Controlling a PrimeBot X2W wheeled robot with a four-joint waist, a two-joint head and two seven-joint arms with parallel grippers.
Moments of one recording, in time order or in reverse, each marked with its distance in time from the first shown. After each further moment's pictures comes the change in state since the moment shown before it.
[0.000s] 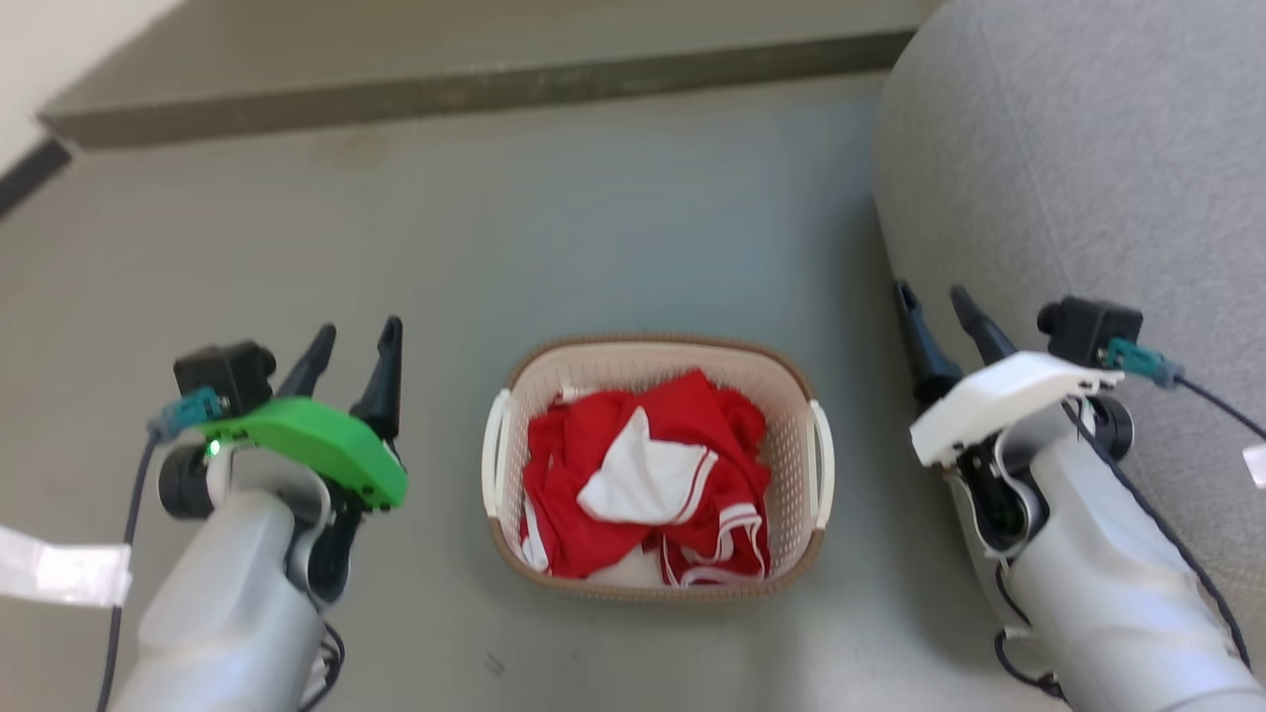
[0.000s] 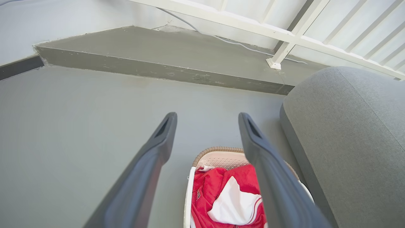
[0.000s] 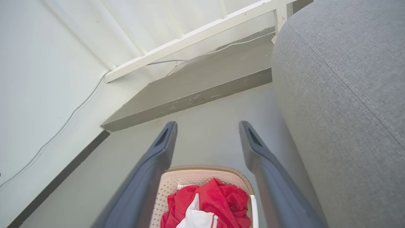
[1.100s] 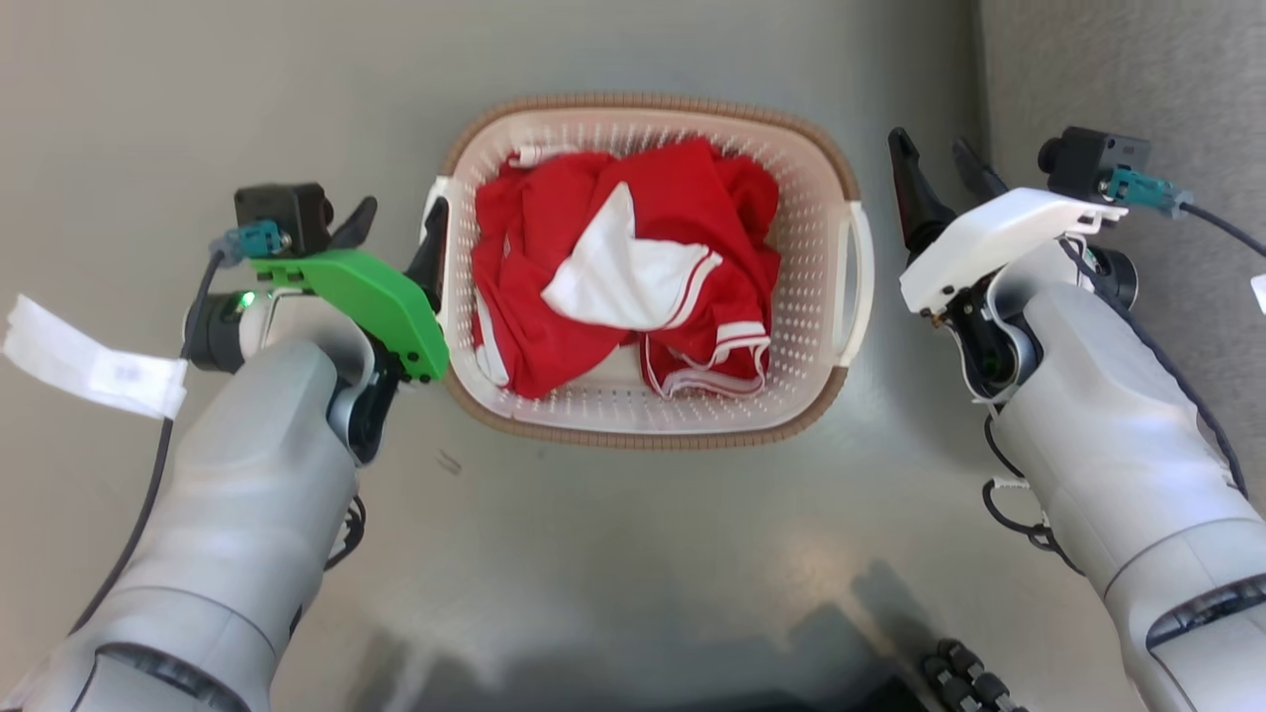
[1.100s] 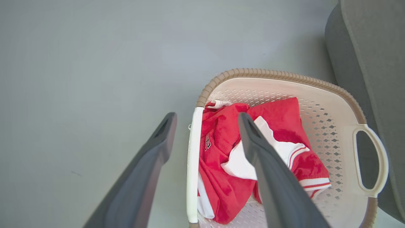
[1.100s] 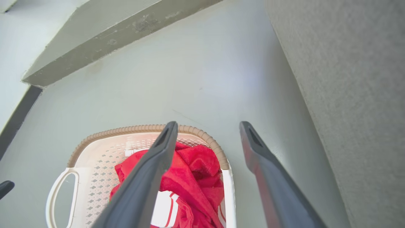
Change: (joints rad) left arm -0.378 -0.085 -0.306 0.337 -0.140 0.000 0.000; right arm -0.347 0.005 0.128 0.251 0.120 -0.035 0.000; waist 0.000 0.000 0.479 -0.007
